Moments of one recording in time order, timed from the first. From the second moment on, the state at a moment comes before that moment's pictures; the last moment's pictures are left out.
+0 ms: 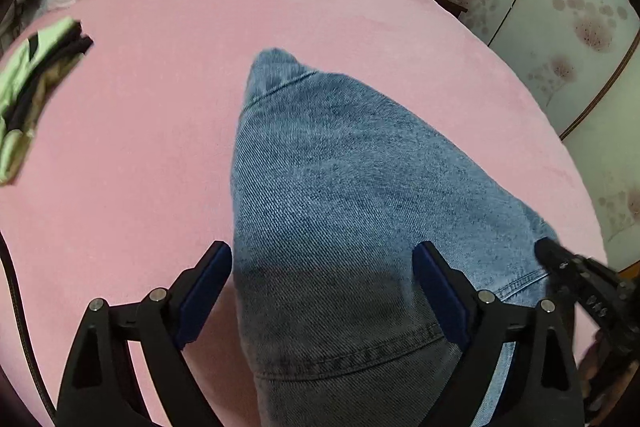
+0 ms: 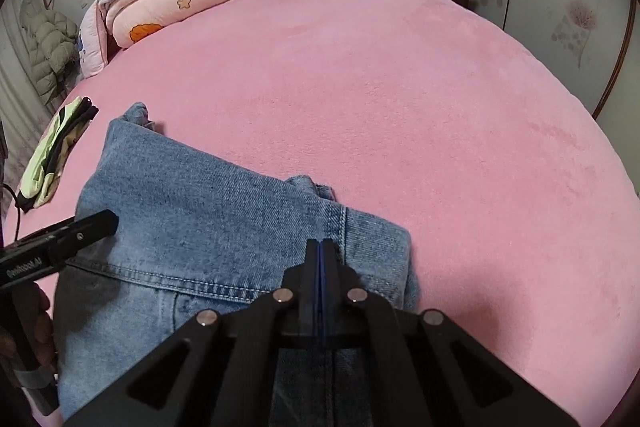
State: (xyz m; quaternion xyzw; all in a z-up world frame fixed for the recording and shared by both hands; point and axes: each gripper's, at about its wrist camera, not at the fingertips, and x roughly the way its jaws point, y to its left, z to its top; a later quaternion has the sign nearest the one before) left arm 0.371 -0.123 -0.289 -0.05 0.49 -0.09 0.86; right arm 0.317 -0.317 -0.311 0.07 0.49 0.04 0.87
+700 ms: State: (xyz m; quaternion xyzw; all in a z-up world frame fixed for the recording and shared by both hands) left arm 0.263 -0.123 -0.199 -0.04 0.55 -0.11 0.83; right arm 0.221 -0.345 -0.205 0.13 0.50 0.05 0.85
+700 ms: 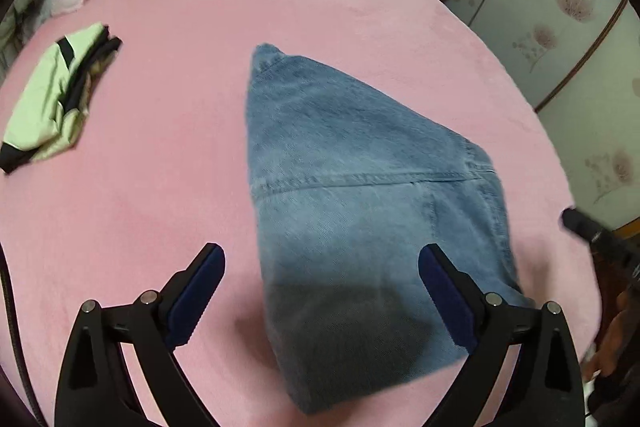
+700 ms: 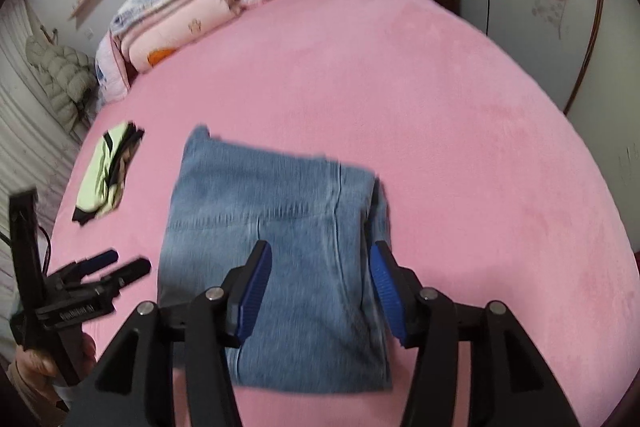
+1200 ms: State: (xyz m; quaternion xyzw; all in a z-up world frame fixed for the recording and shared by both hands) left arm 0.215 -0.141 -0.205 -0.05 0.57 -0.12 0.81; right arm 0.169 -0.322 -0.195 0.11 0.46 0.07 0.88
